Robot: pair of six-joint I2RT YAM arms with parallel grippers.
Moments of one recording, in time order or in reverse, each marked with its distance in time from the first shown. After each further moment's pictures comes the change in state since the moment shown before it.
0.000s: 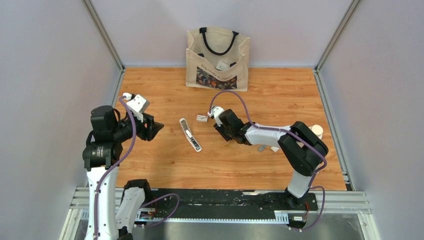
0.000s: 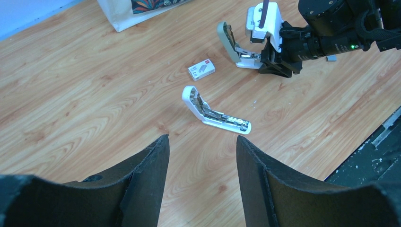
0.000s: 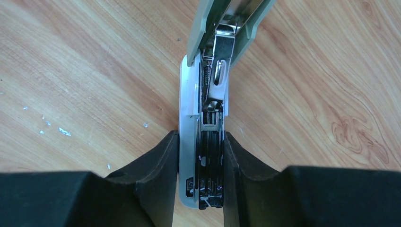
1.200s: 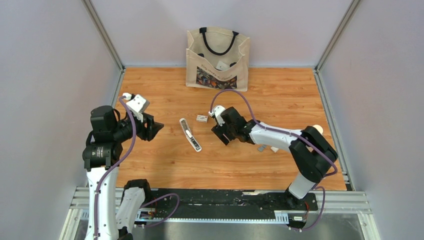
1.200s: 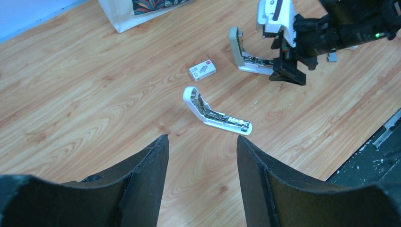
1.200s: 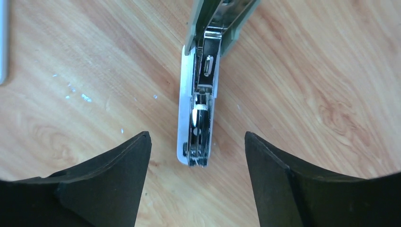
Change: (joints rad) left arm 0.000 -0.003 0.000 0.003 -0.002 0.001; right arm 0.003 -0.068 0.024 -0.131 -0.021 -0.007
